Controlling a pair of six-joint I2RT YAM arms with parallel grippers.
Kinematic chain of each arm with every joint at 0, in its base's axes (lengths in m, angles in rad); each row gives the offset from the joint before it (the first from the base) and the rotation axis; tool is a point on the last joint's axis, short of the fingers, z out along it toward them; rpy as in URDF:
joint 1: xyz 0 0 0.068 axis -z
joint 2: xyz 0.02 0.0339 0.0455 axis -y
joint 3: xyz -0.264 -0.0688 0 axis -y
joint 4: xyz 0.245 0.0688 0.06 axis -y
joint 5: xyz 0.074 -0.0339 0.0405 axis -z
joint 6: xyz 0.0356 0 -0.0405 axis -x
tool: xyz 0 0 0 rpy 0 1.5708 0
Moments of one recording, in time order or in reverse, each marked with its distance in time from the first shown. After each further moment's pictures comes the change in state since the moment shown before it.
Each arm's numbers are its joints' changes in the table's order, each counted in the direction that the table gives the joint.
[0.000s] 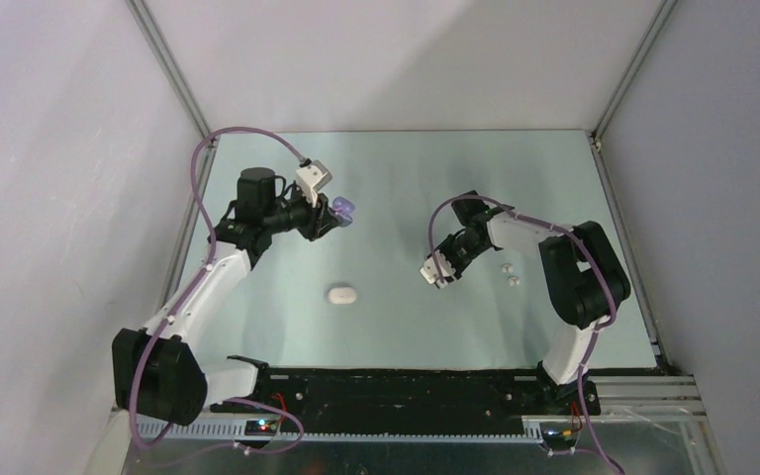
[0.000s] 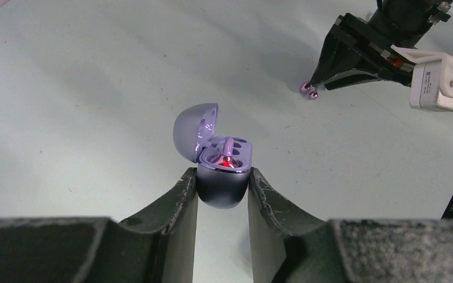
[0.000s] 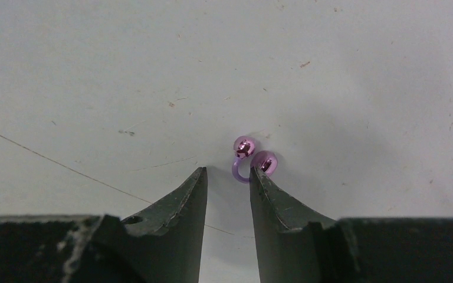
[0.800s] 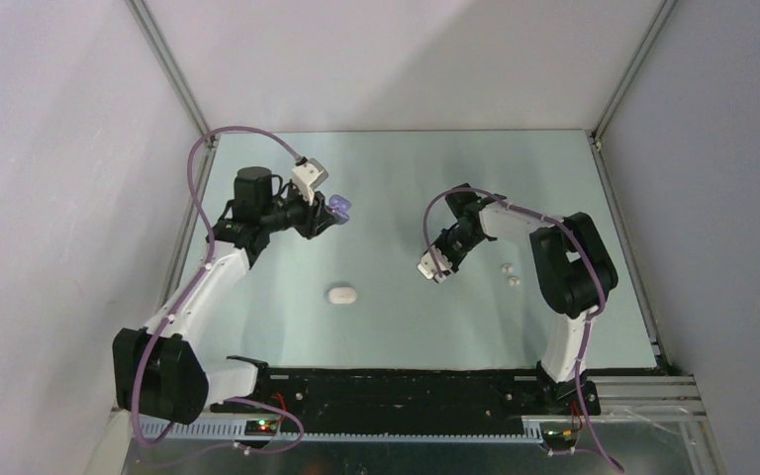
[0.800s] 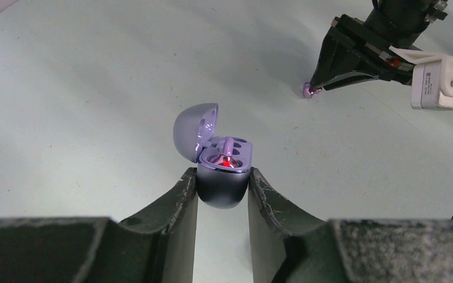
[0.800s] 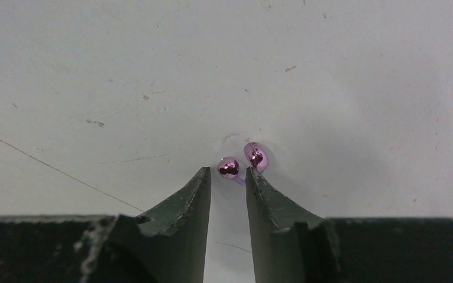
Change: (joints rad) left arm -0.024 -0.006 0.000 0.008 -0.003 0.001; right arm -0.003 -0.090 0.133 -0.099 -0.002 0.096
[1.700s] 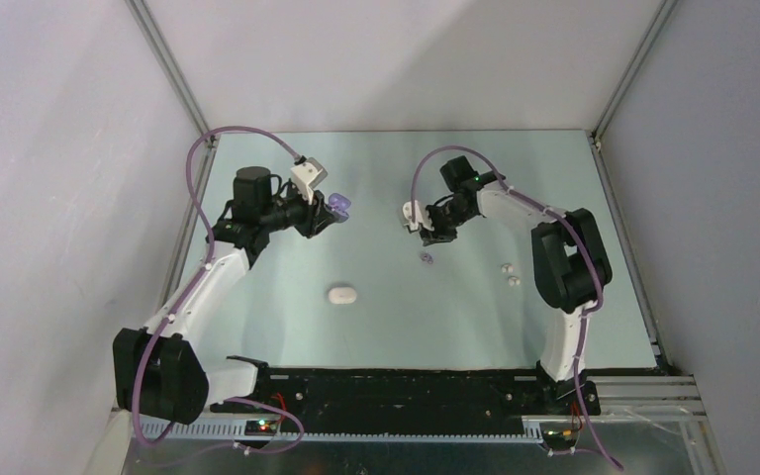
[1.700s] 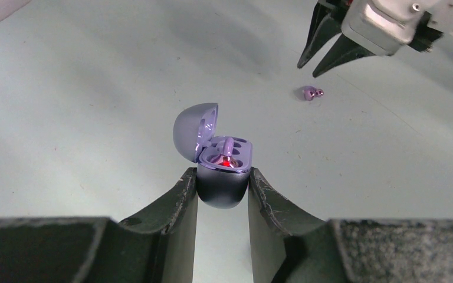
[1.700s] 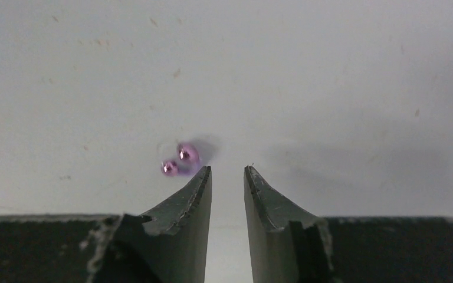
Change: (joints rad) left arm -0.005 0.000 -0.005 0.023 0.001 0.008; right arm -0.007 -0.045 0.235 -0.037 -0.075 -0.620
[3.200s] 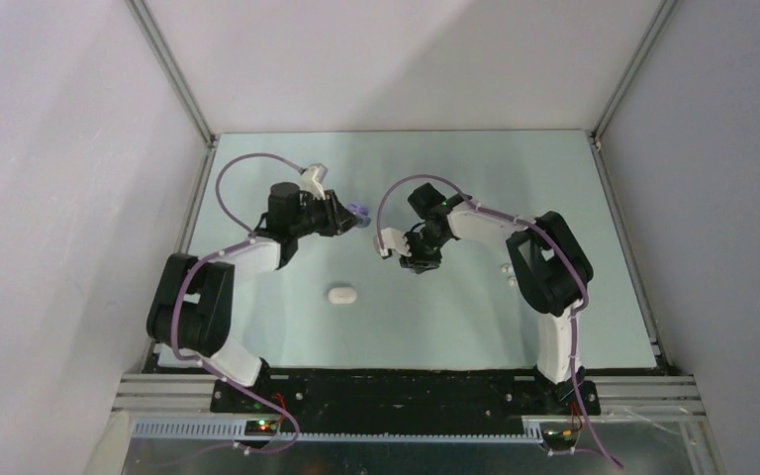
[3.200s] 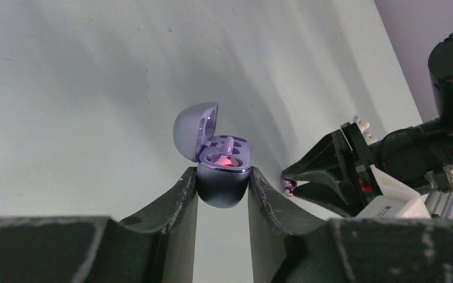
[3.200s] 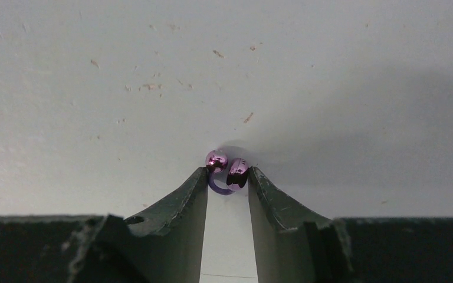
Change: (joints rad) left arm 0.042 -0.333 -0.167 0.565 -0.101 0.657; right arm -0.157 -0.043 -0.079 0.043 0.226 -0.200
